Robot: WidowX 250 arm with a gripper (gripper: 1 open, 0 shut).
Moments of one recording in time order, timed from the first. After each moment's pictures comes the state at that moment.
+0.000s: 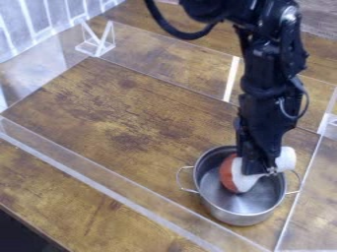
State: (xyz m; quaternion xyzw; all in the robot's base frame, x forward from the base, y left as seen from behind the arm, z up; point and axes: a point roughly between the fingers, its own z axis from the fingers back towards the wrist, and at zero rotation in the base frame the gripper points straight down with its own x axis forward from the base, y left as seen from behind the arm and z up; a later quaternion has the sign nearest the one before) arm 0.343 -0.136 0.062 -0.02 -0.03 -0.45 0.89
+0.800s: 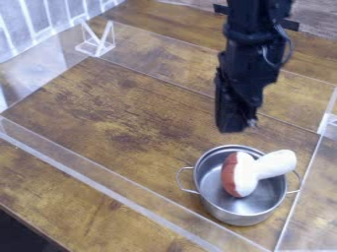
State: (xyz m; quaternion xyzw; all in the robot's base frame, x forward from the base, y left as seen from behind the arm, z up) arm 0.338 -0.112 0.097 0.00 -0.01 -0.42 0.91
